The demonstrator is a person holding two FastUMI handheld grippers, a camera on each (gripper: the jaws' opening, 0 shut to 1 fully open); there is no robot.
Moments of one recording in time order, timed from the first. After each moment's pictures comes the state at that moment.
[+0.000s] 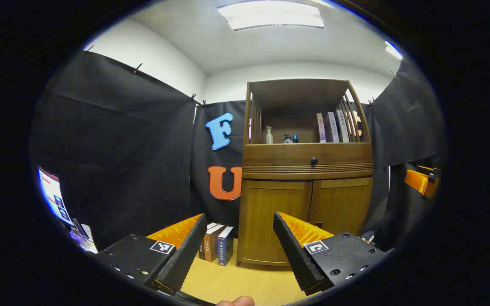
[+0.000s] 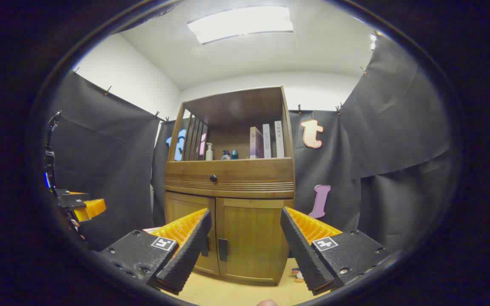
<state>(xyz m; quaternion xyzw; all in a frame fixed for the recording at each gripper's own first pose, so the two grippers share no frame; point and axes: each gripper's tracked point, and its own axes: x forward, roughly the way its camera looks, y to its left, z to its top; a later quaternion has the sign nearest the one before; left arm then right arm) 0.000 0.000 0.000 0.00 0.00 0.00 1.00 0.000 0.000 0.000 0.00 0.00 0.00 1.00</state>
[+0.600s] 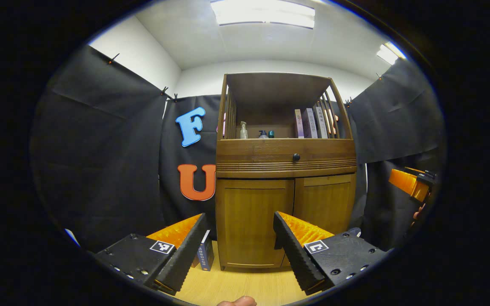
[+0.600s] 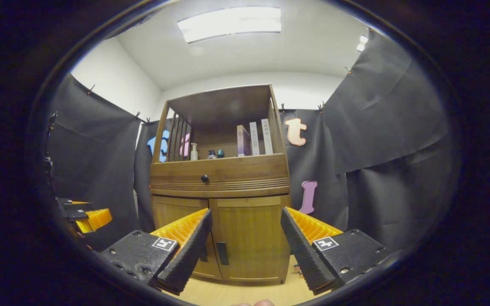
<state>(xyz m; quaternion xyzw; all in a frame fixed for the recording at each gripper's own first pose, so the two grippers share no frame) 0.047 -0.008 -0.008 -0.01 0.00 -0.10 0.99 0.021 0.039 -0.014 0.02 0.00 -0.07 1.00</state>
